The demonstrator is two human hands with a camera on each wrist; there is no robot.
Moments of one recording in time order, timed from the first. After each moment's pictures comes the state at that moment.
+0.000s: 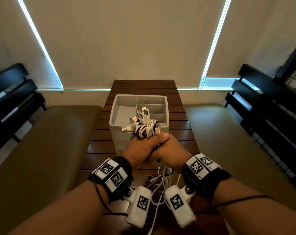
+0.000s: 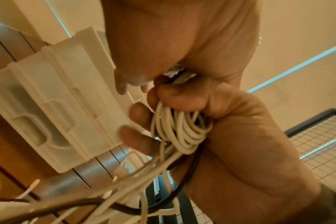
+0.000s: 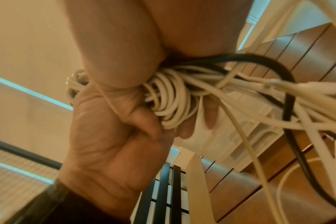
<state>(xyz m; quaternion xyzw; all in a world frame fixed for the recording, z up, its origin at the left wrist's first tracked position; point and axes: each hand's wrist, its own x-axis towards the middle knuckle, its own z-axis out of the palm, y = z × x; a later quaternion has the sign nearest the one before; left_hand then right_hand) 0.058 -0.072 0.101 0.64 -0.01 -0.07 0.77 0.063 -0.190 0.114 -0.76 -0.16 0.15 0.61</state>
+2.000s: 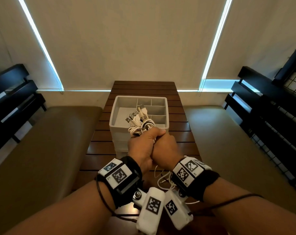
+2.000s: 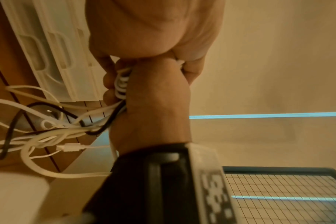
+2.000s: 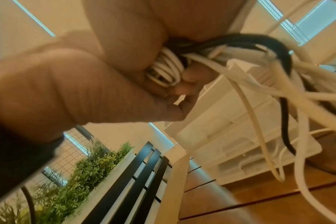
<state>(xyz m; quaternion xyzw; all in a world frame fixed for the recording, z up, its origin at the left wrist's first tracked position) 0.058 -0.098 0.121 0.47 0.25 -0.06 0.84 0.055 -0.176 0.133 -0.94 -0.11 0.06 0.33</state>
